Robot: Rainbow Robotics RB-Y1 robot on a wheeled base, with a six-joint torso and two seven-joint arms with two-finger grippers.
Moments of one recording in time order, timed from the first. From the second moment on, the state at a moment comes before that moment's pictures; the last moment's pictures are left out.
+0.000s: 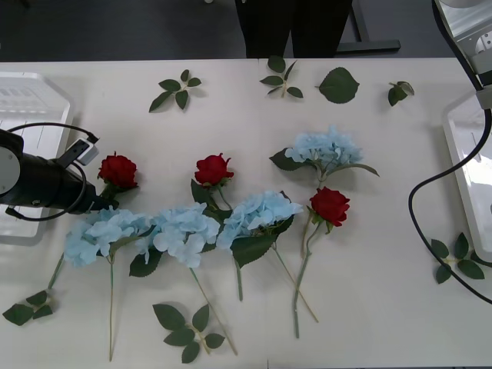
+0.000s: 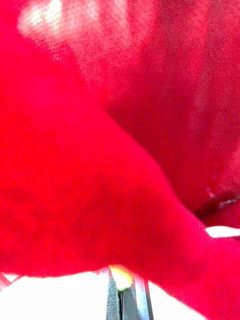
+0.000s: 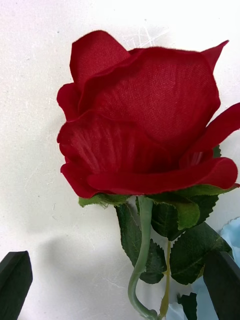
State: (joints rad) right arm -0.99 -0.54 0.20 -1.49 -1.59 0.46 2.08; left arm -0.48 1.02 -0.57 -1.33 1.28 0.85 -2.01
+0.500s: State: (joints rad) right arm -0.99 -0.54 0.21 -1.49 -1.66 0.46 2.08; left arm -0.48 1.02 -0.57 -1.33 1.28 0.85 -2.01
